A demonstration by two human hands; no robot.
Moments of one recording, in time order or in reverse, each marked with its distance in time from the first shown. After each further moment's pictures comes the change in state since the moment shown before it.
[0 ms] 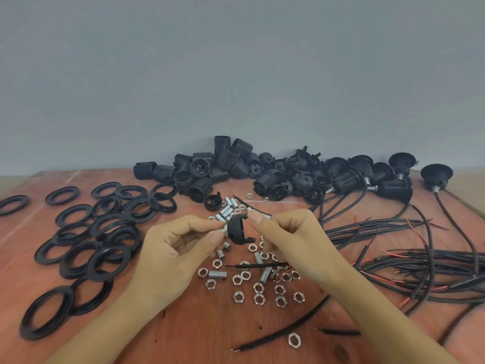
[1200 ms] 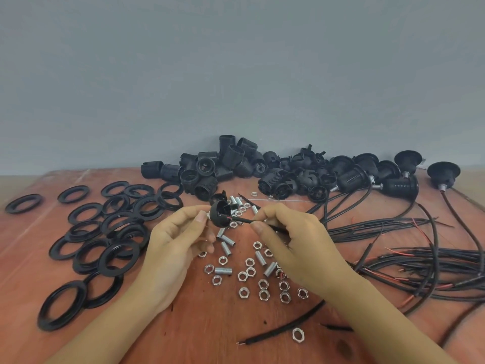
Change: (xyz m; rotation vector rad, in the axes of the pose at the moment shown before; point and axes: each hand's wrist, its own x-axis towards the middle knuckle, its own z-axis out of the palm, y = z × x) left_hand 0.003 -0.003 -0.003 -0.290 0.099 -0.266; right_hand -0.007 0.005 0.004 -0.596 0.139 -0.358
